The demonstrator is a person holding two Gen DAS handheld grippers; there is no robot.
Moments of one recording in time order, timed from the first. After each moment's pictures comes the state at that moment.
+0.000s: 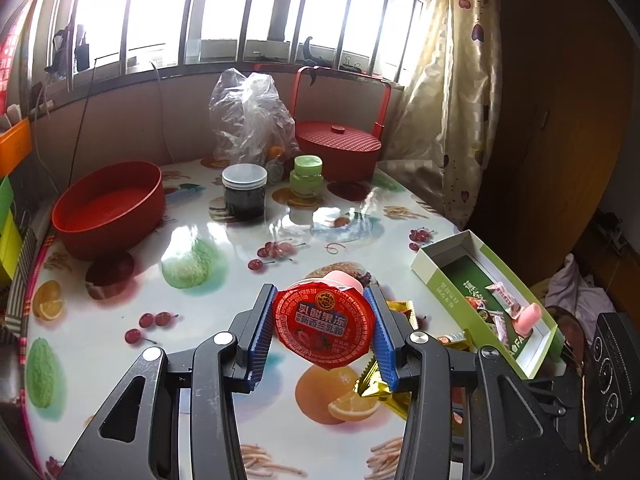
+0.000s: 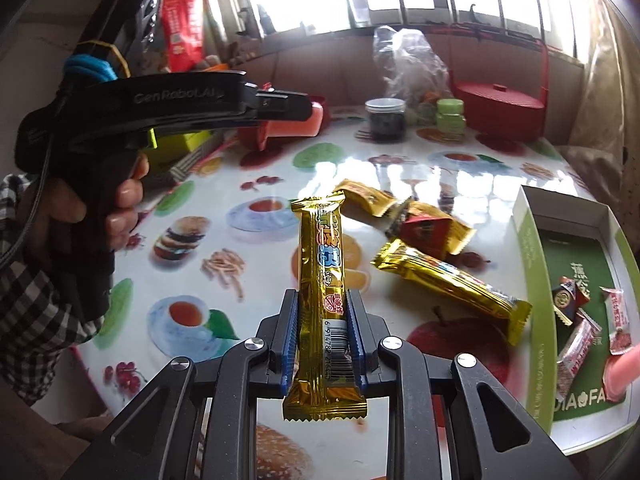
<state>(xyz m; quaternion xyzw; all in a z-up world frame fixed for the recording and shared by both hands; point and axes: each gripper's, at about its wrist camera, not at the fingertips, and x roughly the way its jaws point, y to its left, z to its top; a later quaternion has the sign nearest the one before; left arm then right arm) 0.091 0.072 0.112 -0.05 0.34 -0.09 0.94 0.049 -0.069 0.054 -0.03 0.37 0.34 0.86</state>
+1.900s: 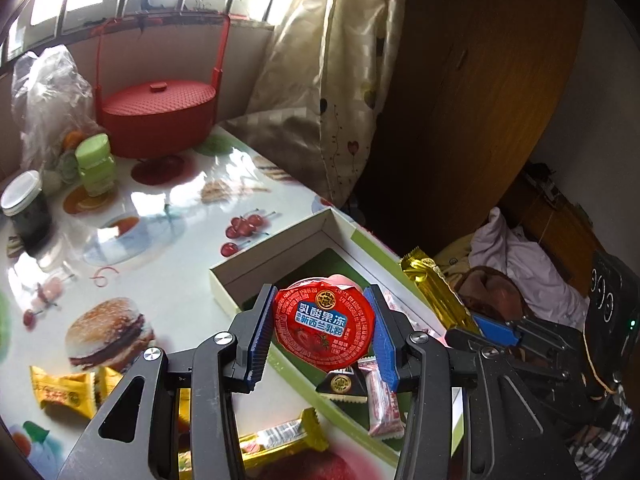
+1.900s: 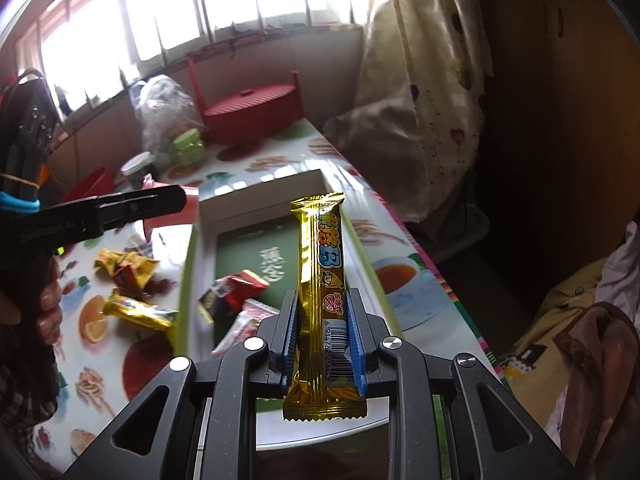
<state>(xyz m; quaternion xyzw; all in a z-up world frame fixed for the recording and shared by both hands) 0.187 -0.116 0.074 -0.04 0.40 -0.28 0.87 0.096 -0.275 0.062 0.05 0.39 0.04 0.92</state>
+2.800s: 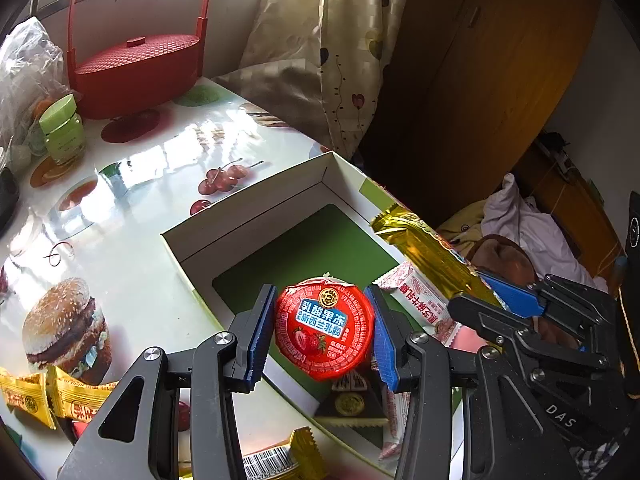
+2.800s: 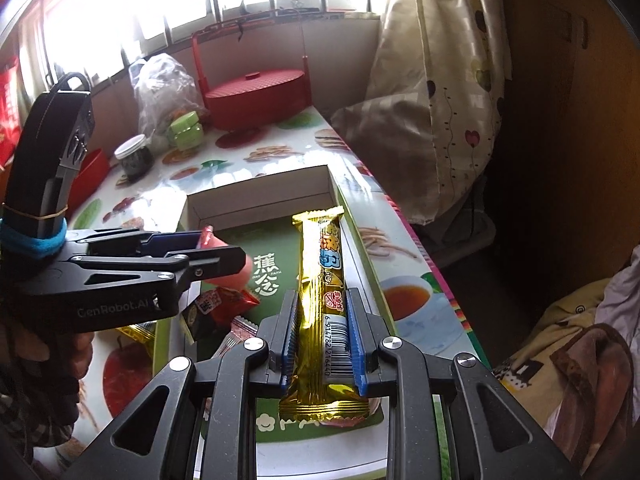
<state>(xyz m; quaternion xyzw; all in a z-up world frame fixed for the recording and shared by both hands) 0.204 -0.145 0.032 -0.02 0.46 -0.28 0.84 0.128 -0.268 0.053 0.02 0.41 0.06 0.91</state>
